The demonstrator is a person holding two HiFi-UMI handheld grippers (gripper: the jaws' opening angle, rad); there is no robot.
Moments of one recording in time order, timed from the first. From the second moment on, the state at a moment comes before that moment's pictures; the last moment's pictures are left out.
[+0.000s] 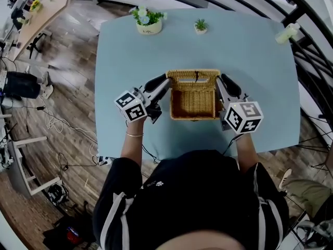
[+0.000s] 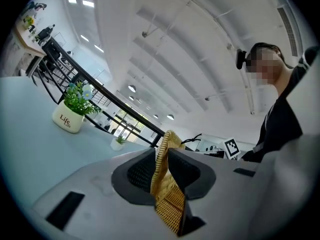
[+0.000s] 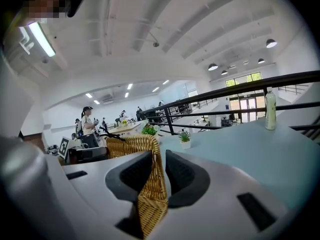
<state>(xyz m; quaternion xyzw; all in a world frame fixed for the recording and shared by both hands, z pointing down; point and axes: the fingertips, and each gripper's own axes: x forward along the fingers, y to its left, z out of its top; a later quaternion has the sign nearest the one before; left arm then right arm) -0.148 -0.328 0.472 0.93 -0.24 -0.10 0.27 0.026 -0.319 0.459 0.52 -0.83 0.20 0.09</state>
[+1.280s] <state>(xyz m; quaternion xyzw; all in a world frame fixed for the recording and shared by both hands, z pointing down) -0.151 -0.260 0.483 0.93 -0.31 0.00 0.18 0.016 -0.243 0.463 0.47 -0.85 0.22 0.10</state>
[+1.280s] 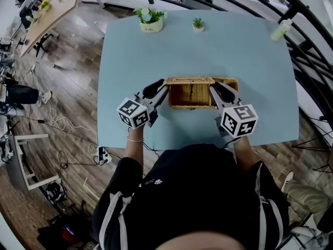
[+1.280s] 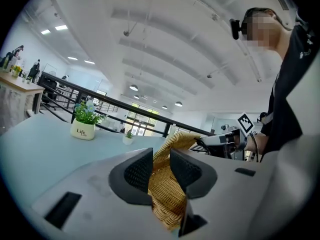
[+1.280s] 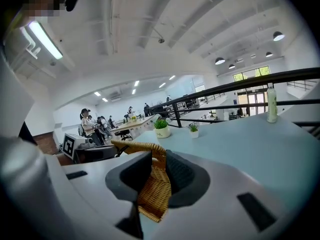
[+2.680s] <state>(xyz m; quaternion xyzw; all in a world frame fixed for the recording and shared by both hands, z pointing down) -0.154 -0.220 0.517 0.91 -0.34 0.02 0.24 0.010 -0.197 0.502 0.44 -0.85 0.26 0.14</state>
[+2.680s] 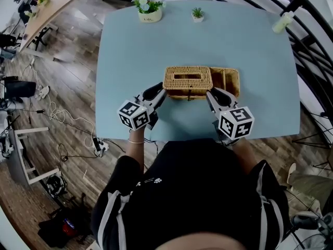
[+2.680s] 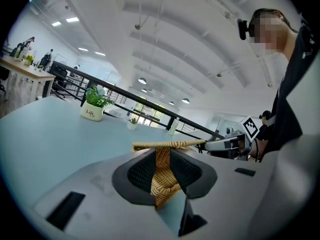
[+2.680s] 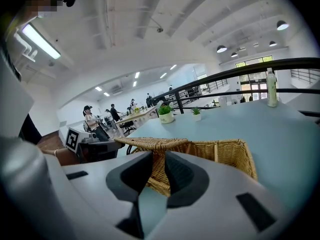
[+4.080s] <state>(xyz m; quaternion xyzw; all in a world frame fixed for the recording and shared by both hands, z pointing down) -0.155 -0.190 0.558 0.89 -0.35 0.07 0.27 0.005 -0.174 0.549 0.42 -0.84 0.30 0.20</state>
